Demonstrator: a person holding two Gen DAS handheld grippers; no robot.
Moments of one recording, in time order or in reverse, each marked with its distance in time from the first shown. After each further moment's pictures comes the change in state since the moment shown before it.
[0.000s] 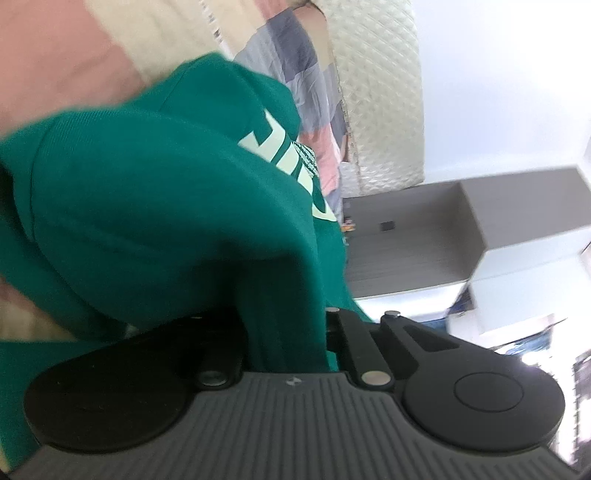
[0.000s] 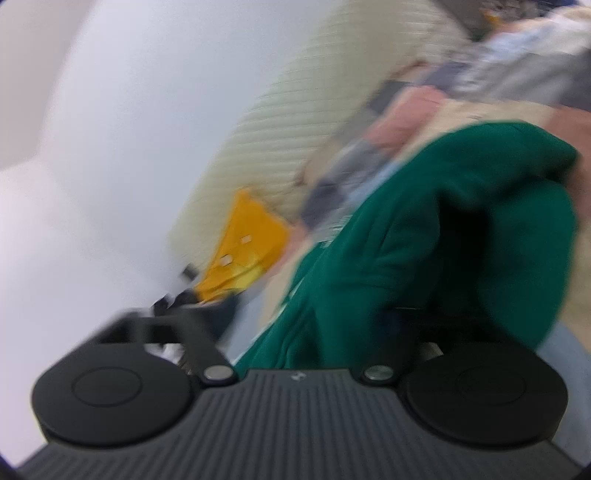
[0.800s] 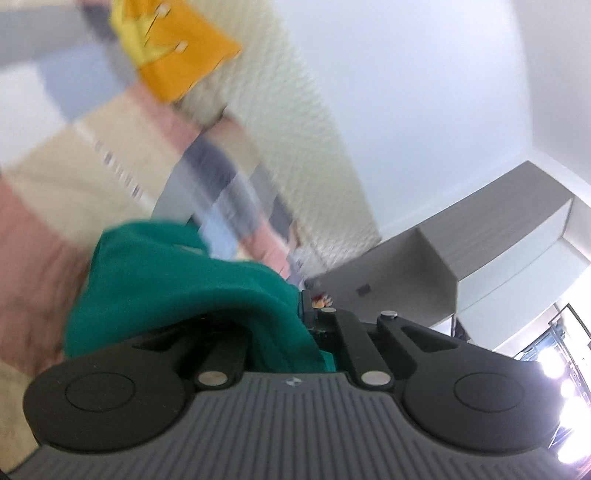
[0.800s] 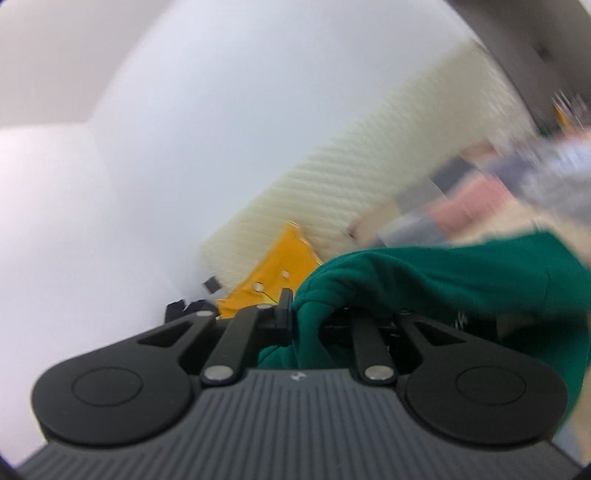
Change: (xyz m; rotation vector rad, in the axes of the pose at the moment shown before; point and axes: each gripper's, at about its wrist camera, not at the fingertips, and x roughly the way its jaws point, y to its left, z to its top) left arm -0.155 -0.143 -0.003 0.245 -0.314 -0.040; right arm -0.040 0.138 0.049 -0.326 -0.099 0.133
